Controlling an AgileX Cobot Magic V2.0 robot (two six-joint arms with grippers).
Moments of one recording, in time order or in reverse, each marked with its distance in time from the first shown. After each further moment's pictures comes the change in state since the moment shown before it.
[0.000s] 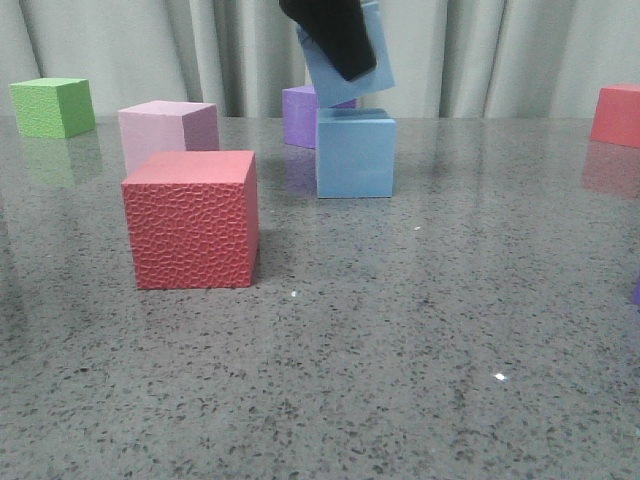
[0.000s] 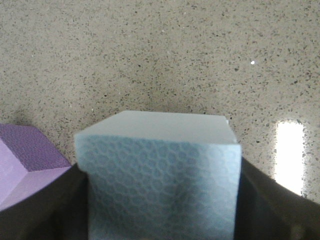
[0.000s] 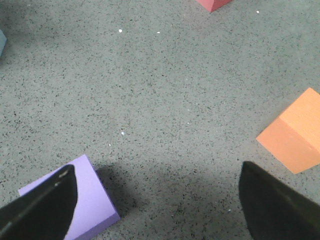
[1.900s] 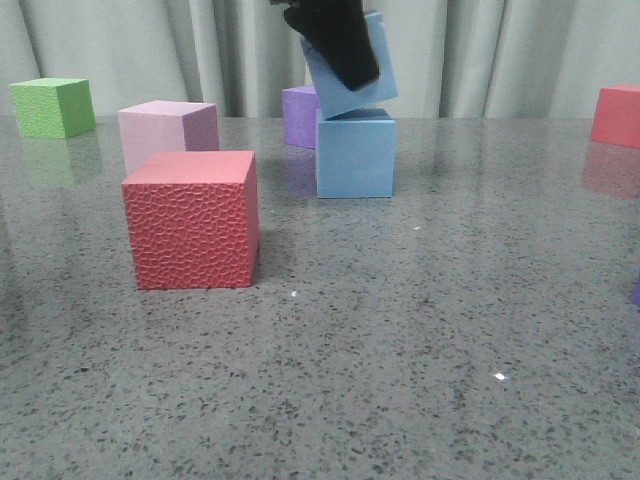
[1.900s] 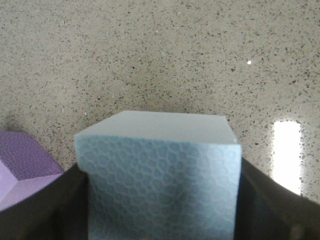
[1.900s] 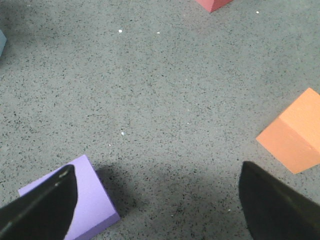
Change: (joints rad) left arm 0.000 0.015 0.000 -0.016 0.000 0.022; right arm 0.000 0.000 0.000 0.000 0.000 0.000
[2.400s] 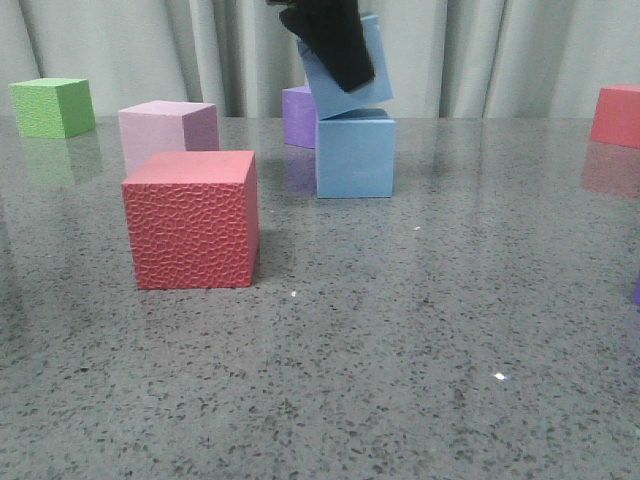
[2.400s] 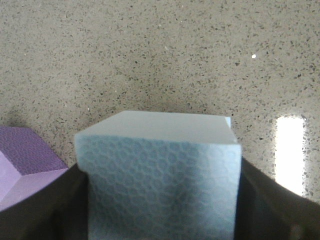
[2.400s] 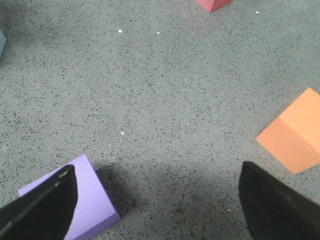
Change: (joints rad) left arm 0.000 0.000 0.000 0.019 0.000 0.000; right arm 0.000 0.000 0.000 0.000 0.000 0.000
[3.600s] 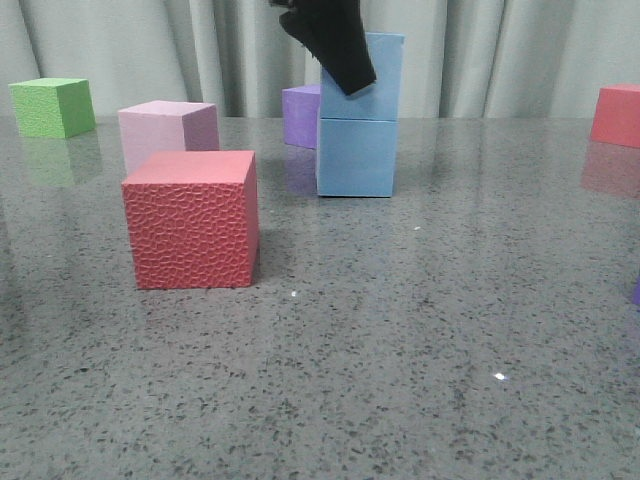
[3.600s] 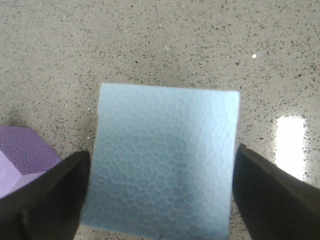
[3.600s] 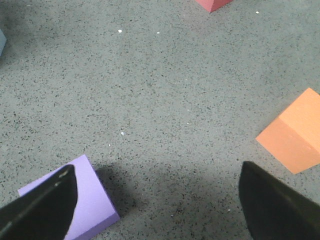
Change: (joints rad) left arm 0.000 0.000 0.000 0.000 0.000 0.000; right arm 0.000 0.000 0.000 0.000 0.000 0.000
